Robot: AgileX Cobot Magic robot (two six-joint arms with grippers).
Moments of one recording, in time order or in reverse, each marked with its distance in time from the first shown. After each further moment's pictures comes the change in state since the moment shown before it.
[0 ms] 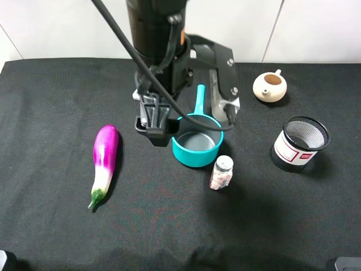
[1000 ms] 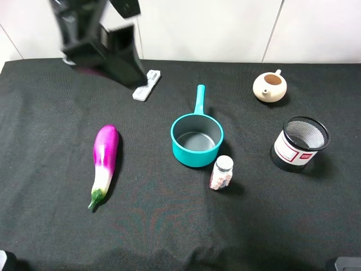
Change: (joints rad) left arm 0.000 -0.388 0.000 -0.025 0.020 -0.086; right arm 0.000 0.000 0.000 0.000 0.000 0.000
